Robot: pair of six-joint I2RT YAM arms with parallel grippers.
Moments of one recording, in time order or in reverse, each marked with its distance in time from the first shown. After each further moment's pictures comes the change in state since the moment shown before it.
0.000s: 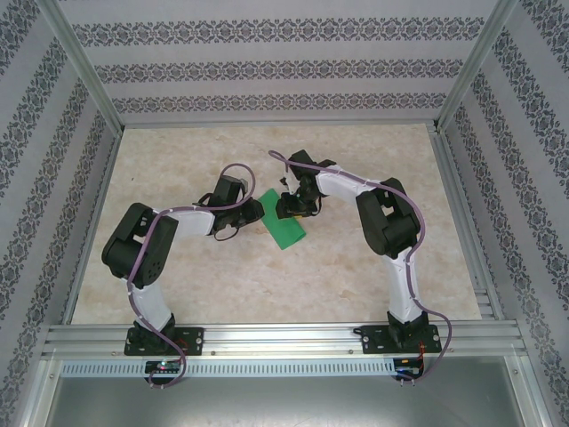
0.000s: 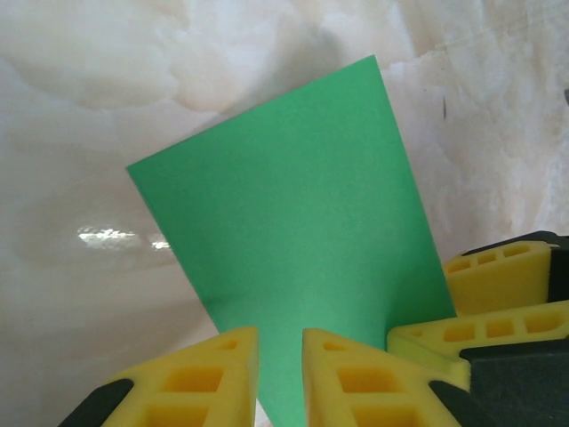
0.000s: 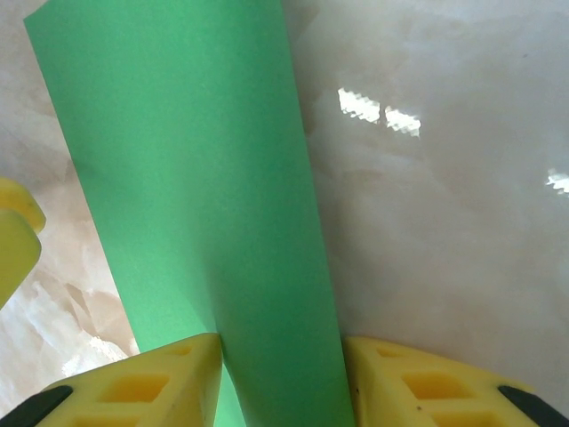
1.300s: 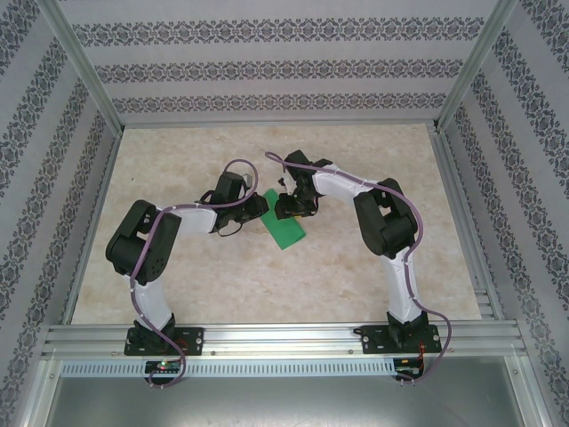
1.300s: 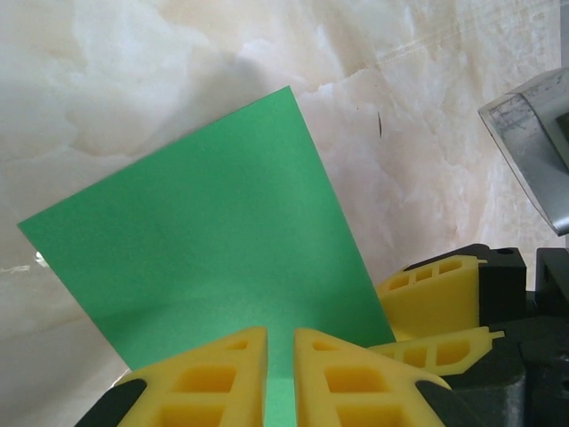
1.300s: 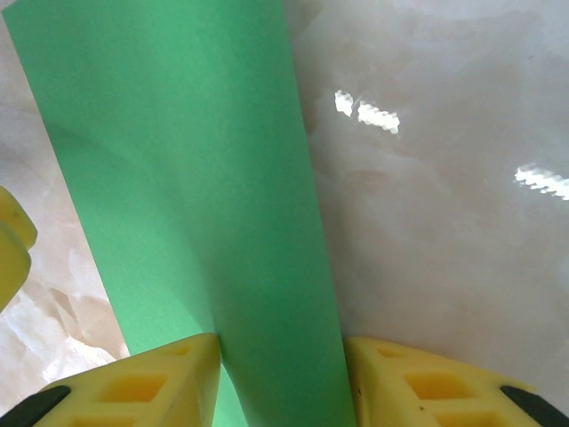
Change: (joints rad) left arm -0.001 0.034 0.033 0.065 0.056 -0.005; right arm 0.017 0.013 0.033 -0.037 0.048 0.000
